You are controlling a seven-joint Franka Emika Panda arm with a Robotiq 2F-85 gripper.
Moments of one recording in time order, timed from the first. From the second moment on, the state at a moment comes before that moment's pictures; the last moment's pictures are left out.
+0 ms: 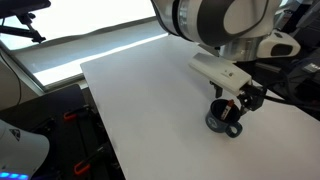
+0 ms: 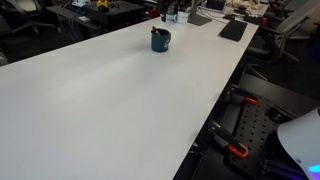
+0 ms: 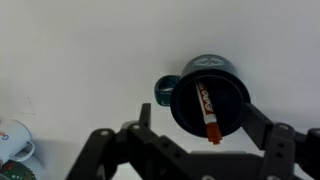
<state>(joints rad) -0.18 0.37 -0.20 -2.05 -0.25 2.58 -0.06</state>
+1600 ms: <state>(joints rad) -0.27 0.53 -0.13 -1.96 -0.18 2.72 -0.30</state>
